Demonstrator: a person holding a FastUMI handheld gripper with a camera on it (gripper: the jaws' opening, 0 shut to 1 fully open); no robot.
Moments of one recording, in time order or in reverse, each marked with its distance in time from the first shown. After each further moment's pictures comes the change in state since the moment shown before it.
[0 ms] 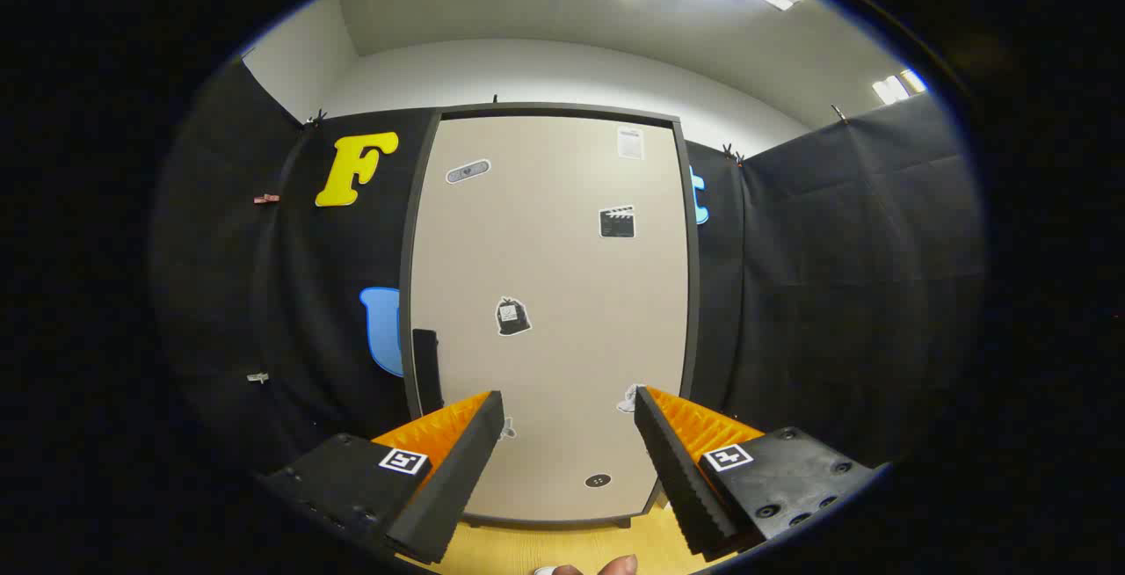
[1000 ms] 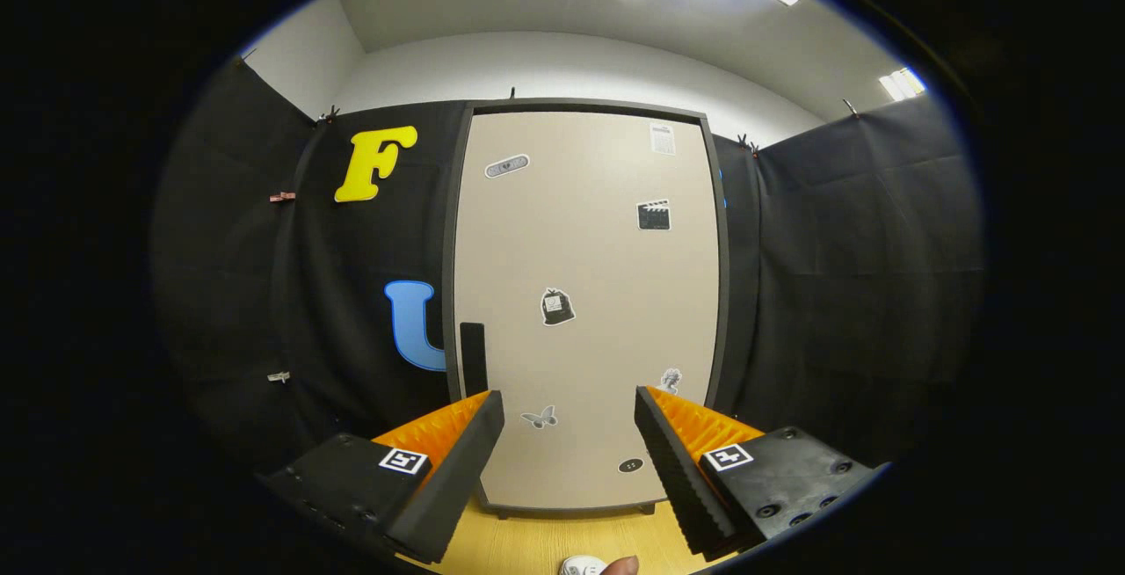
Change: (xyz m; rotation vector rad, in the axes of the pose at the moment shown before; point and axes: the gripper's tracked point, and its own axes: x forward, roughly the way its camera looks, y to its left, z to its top) arm -0.020 0.040 0.001 0.027 0.044 0.045
